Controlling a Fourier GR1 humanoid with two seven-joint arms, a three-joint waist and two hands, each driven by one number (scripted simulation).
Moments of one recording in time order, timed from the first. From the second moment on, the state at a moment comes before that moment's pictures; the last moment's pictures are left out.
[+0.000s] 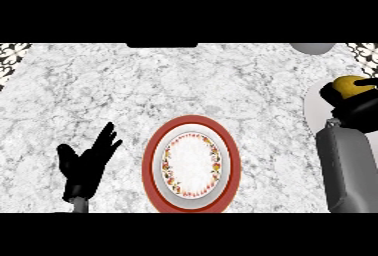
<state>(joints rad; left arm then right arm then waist) 0.04 0.10 -0.07 -1.49 0.10 0.04 0.21 -0.55 -0.15 -0.38 -1.07 1.66 -0.94 1.03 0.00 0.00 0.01</state>
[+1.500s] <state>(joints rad) 0.01 0.10 -0.05 -1.47 0.10 0.02 0.22 -0.48 -0.42 -0.66 -0.76 0.42 -0.93 0.00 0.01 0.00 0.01</state>
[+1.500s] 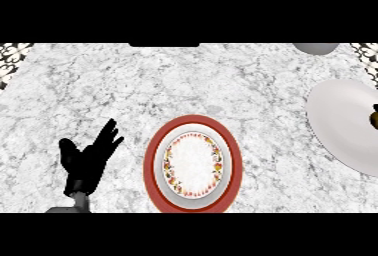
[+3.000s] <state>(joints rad) 0.03 0.08 -0.03 -1.48 0.08 0.02 0.21 0.39 -0.01 -0.36 -1.74 0.17 -0.67 -0.04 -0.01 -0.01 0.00</state>
